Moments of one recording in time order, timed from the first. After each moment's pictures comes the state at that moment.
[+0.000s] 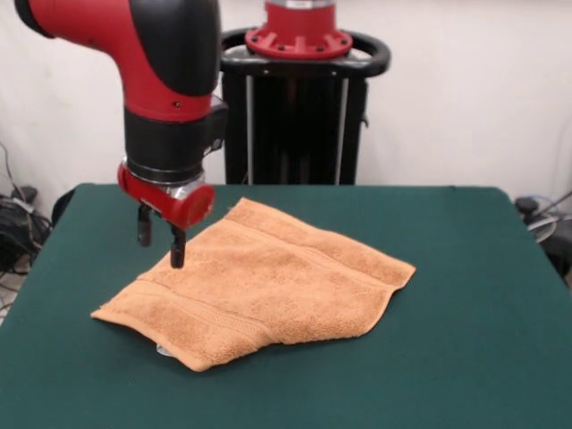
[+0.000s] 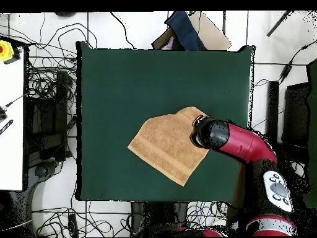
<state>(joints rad) -0.45 -0.57 -0.07 1.62 -0.12 0.46 2.01</state>
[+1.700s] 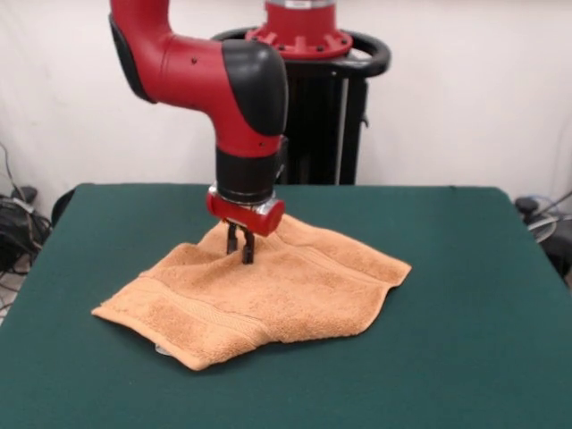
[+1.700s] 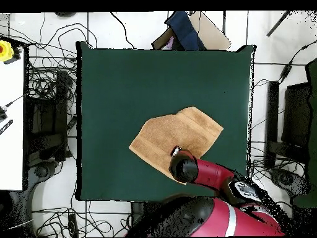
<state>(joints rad) -0.47 -0.42 -0.03 1.90 -0.23 0.04 2.01</state>
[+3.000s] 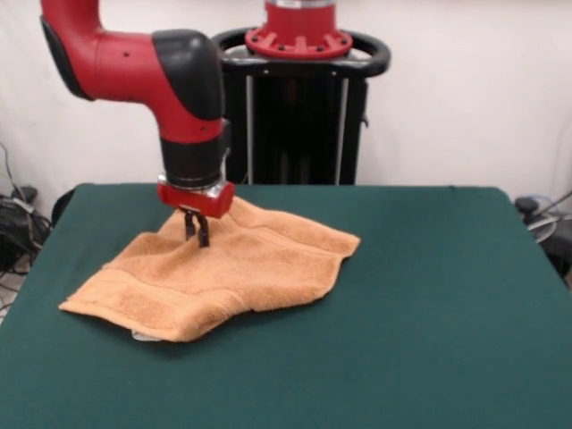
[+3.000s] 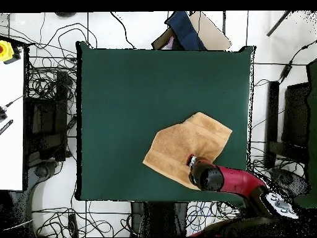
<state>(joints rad) -0.76 -0.46 0.12 1.88 -0.57 0.17 2.01</state>
